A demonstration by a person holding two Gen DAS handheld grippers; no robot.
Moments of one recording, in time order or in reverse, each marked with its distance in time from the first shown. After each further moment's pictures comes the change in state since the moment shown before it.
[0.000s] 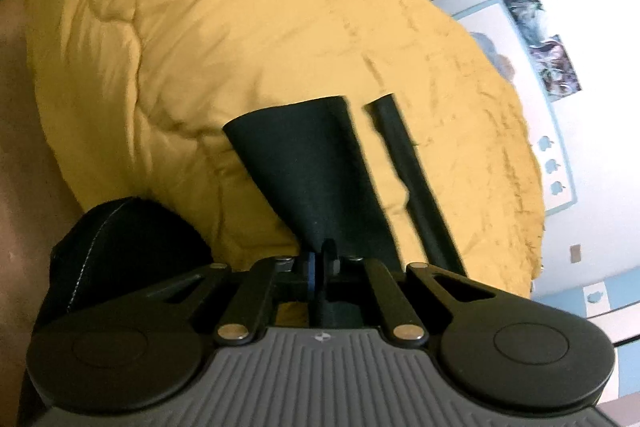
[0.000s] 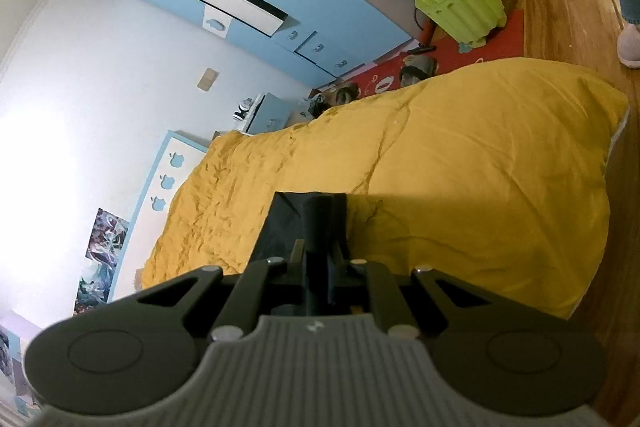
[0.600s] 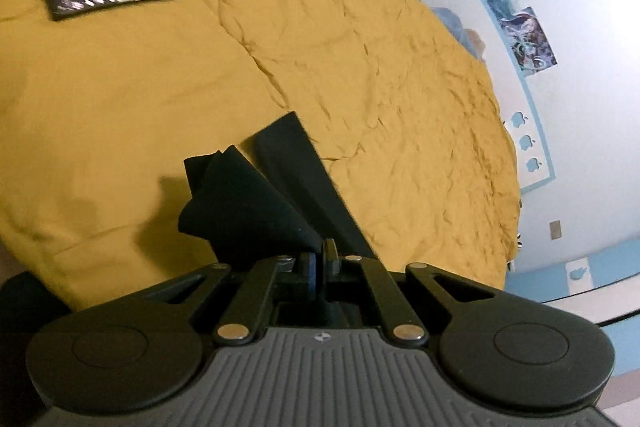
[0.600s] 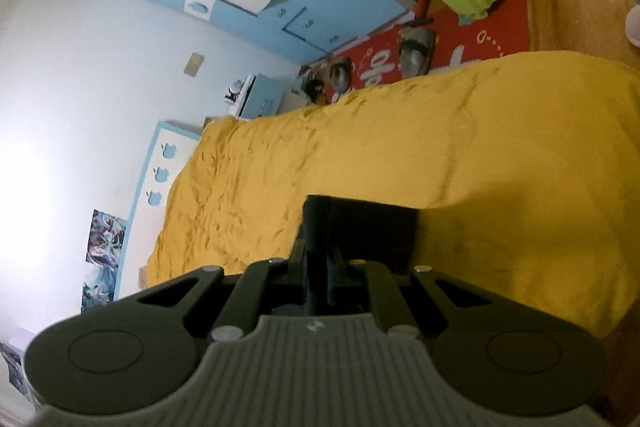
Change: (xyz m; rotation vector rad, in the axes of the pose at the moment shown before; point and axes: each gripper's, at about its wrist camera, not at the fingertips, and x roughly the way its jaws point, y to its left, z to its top) left arm 0.066 -0.107 0.081 0.038 0.083 -0.083; right arm 0.062 0.076 0.043 0.087 0.111 -0.042
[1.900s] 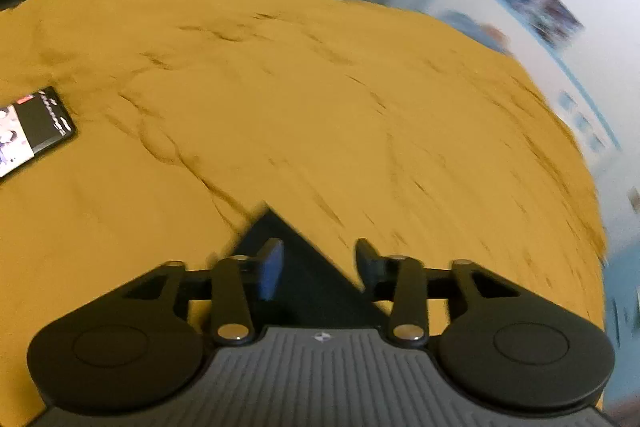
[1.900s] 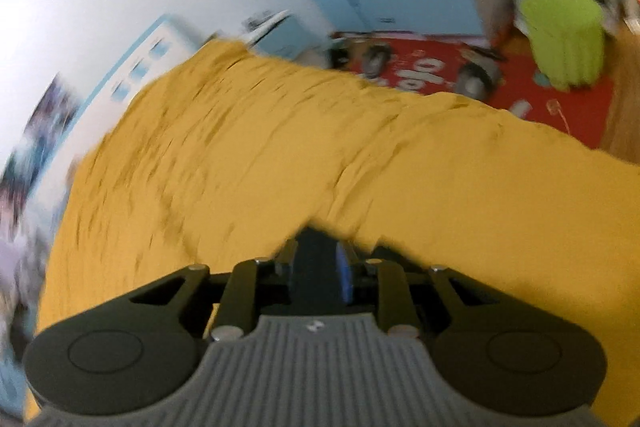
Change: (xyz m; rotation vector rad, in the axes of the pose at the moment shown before) left arm 0.115 -0.061 0.029 0.323 -0.155 0.197; right arm 0.201 0.110 -0.023 -0.618 0.124 -0.118
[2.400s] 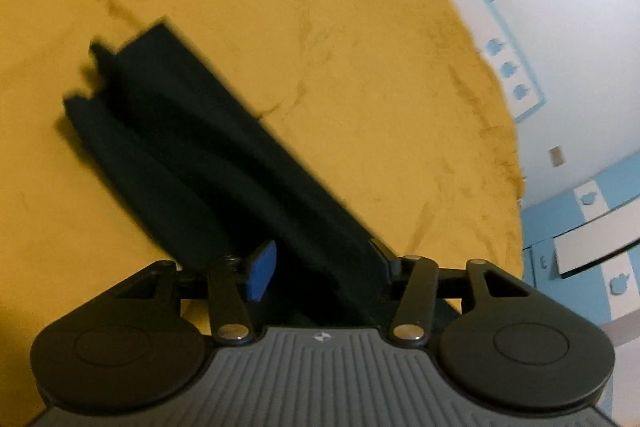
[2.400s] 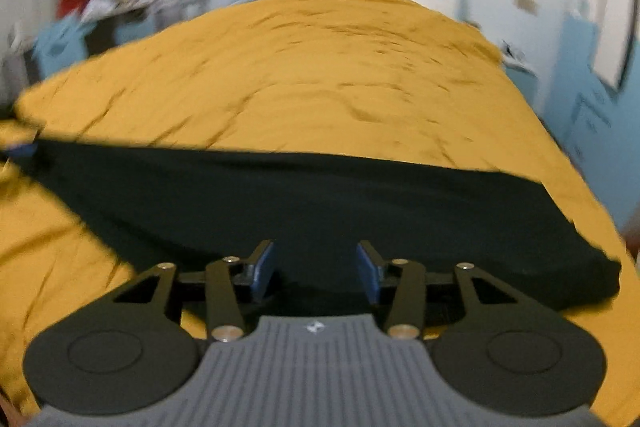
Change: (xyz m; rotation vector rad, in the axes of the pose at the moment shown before) left arm 0.037 -0.012 -0.071 -0.090 0.232 -0.243; right arm -0.100 0.132 -0.201 -0.892 0.074 0.207
